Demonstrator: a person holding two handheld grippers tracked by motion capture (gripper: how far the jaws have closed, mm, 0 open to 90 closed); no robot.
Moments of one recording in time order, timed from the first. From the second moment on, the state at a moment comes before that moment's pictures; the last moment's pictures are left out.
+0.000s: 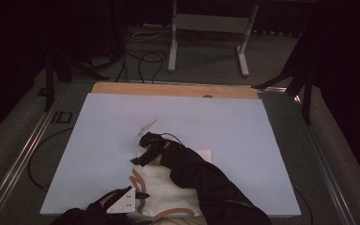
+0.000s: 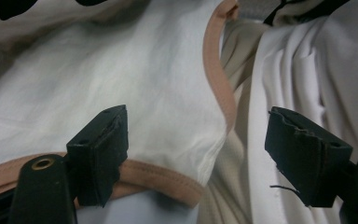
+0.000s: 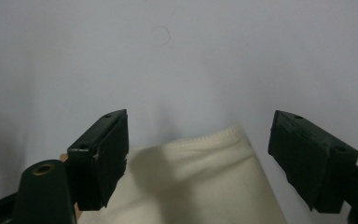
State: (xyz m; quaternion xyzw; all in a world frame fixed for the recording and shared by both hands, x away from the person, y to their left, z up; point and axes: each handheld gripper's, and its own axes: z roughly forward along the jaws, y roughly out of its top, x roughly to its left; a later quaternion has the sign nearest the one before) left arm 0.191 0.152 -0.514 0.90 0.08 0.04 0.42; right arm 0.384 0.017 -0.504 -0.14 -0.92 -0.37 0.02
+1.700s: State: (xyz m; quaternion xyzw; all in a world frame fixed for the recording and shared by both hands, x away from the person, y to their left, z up) left arm 0.207 0.147 -0.518 0.91 0.10 0.05 0.39; right arm 0.379 0.018 -0.509 -0.11 -0.94 -0.33 -0.01
